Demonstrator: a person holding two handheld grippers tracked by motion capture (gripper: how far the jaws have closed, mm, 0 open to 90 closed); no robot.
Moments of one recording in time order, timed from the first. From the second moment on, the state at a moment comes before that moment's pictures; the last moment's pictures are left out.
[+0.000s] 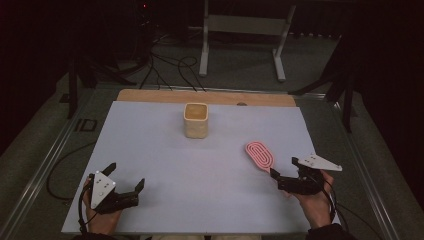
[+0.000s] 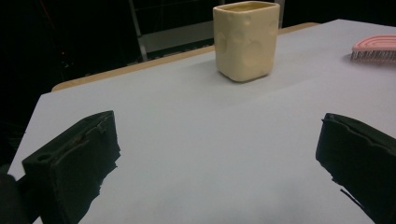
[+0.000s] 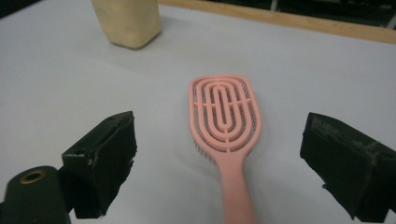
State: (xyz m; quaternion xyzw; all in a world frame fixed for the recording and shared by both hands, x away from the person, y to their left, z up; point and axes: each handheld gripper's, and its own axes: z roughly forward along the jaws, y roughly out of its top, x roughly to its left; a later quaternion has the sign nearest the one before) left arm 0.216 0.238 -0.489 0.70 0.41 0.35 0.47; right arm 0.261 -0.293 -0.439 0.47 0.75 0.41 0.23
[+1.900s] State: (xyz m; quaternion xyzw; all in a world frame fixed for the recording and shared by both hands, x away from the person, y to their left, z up) left arm 0.218 0.238 -0.490 0.71 0.41 0.35 0.46; right arm 0.353 -0.264 -0.489 0.47 0.87 0.12 0.06
